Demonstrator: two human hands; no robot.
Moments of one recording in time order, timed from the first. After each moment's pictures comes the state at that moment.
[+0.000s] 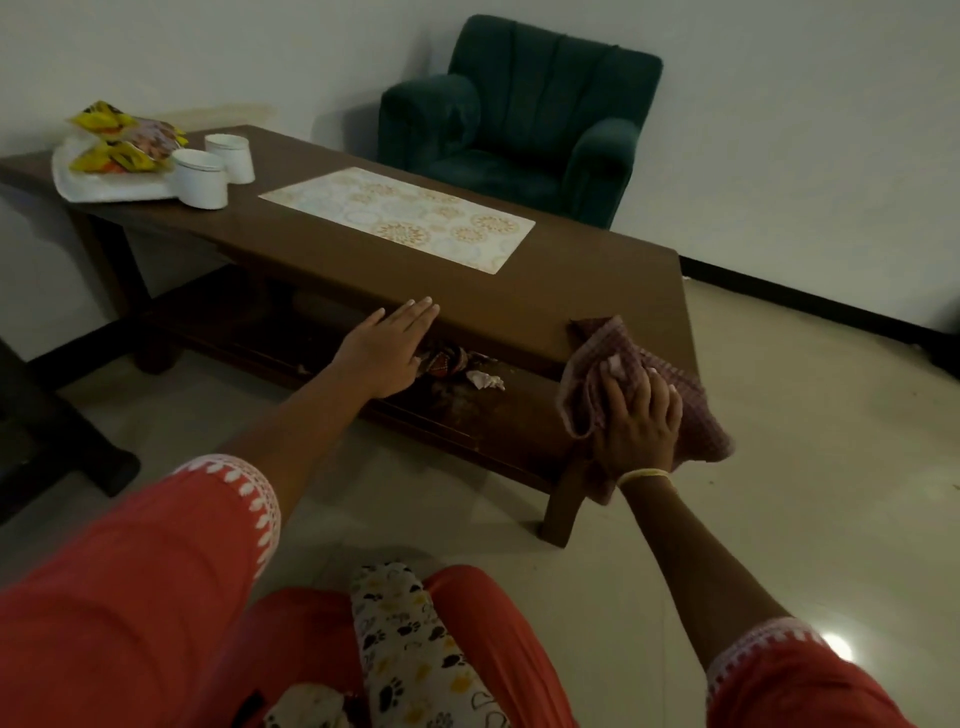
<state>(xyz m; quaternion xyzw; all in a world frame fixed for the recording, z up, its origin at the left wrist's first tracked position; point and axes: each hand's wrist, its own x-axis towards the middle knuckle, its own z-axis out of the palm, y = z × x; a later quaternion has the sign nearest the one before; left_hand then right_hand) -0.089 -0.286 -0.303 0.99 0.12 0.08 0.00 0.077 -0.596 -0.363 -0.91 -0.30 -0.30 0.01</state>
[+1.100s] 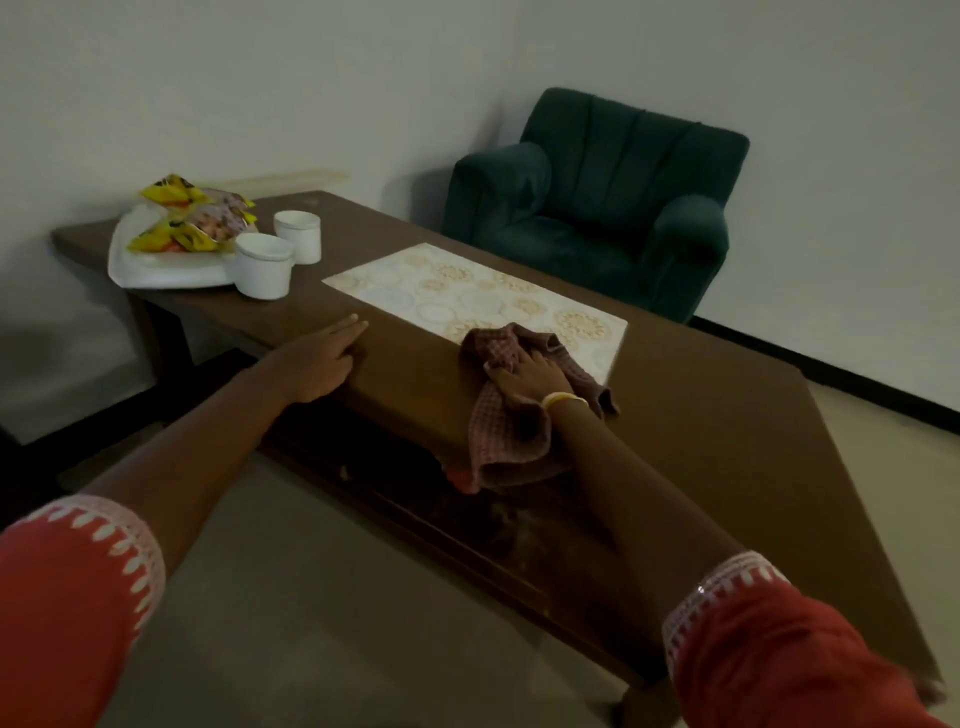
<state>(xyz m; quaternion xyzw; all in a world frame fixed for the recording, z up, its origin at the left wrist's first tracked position) -0.077 -0.028 -0.272 0.94 0.26 0.09 0.18 0.160 -0.229 -0.266 -0.87 -0.48 0.06 0.06</state>
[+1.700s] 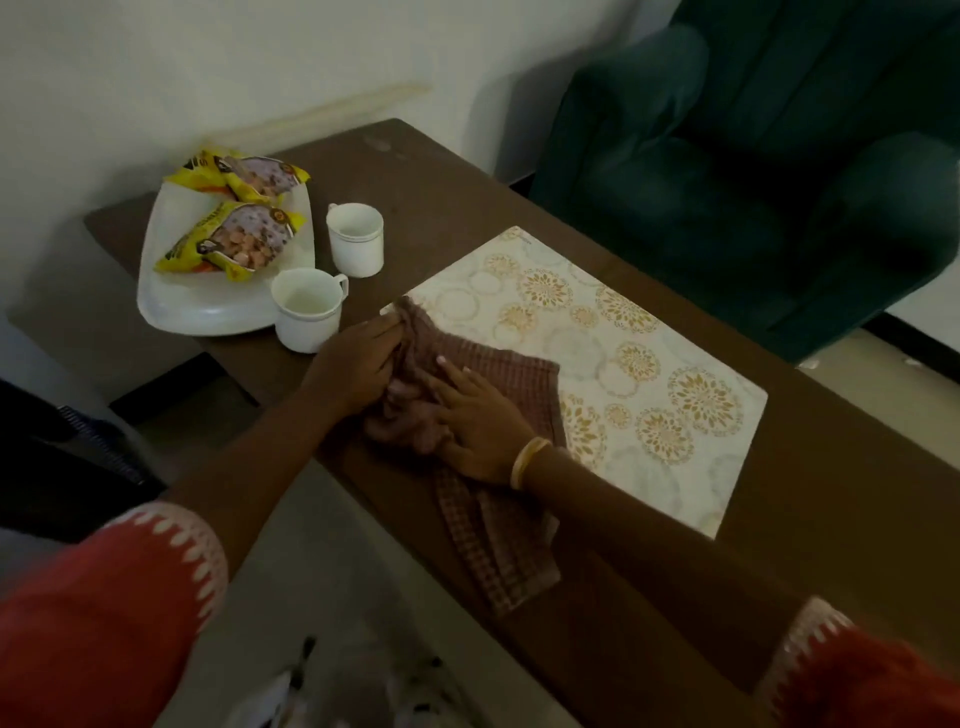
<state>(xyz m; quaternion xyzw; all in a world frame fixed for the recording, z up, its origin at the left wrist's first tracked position) -0.021 0.078 -0.271 0.93 0.29 0.12 0.19 0.132 -0.074 -0.267 -0.62 -0.78 0.06 0.03</state>
